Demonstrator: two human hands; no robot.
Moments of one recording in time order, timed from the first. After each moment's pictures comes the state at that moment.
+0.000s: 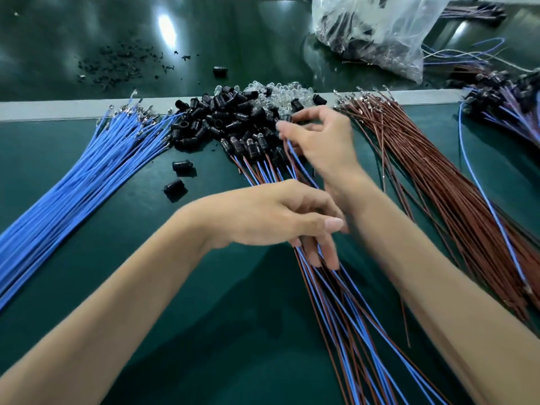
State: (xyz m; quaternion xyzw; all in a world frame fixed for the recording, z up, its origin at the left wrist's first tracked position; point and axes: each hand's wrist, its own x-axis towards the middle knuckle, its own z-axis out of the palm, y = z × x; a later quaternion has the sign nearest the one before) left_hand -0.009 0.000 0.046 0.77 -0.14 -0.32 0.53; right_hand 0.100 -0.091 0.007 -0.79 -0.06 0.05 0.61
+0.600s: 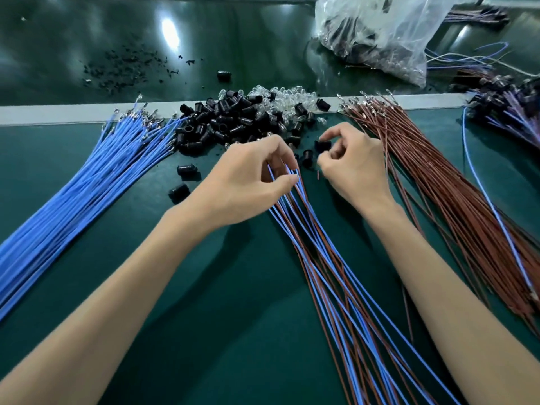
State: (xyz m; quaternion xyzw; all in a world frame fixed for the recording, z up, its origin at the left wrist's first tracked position) left_hand 0.009 0.026 0.023 0.89 -0.05 0.05 0.46; right_hand 0.099 -0.132 -0.003 -0.92 -0.14 -0.09 0.34
